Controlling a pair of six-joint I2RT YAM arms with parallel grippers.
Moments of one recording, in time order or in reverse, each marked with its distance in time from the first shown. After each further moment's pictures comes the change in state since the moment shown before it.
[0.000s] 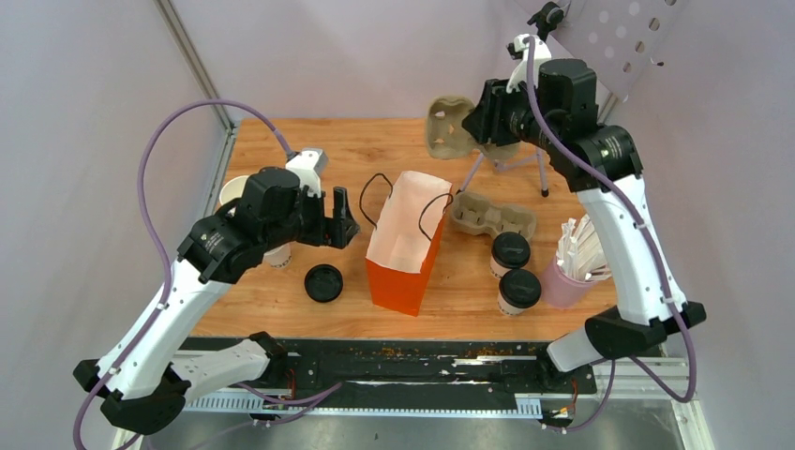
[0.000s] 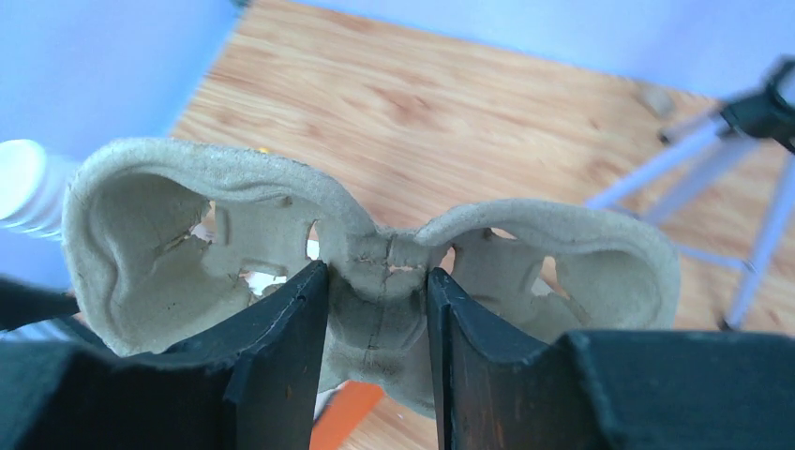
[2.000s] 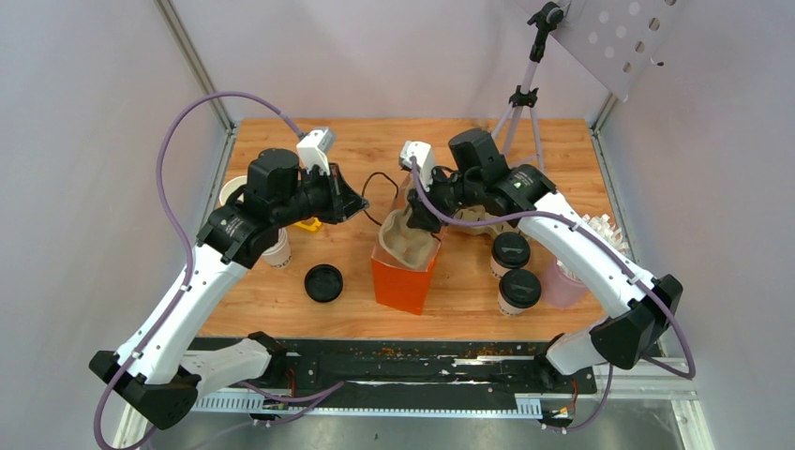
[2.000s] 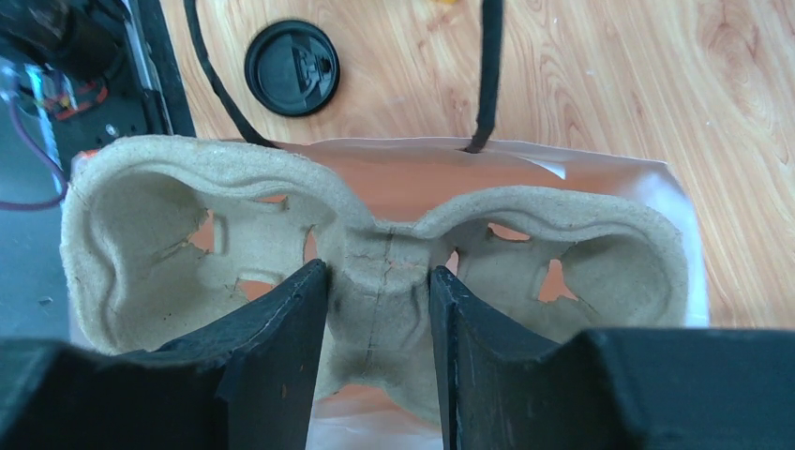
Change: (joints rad) left arm 0.120 0.060 -0.071 0.325 0.293 -0.080; right arm 0.276 -0.073 -0.520 0.193 -0.424 -0.512
